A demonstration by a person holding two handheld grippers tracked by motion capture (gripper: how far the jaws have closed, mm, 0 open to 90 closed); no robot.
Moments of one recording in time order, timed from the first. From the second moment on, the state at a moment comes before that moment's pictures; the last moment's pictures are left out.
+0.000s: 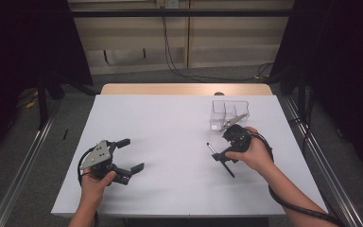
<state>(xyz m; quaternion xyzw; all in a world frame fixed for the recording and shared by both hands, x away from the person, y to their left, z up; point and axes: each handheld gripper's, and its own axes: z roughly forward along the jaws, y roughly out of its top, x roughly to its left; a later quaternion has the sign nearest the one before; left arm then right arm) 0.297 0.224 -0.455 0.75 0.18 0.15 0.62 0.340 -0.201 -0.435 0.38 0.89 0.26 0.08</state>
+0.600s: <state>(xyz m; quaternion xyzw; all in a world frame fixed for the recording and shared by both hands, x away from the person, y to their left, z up) 0.297 0.224 -0.455 0.75 0.19 0.15 0.62 0.342 -0.202 -0.432 0.39 0.90 0.21 0.06</state>
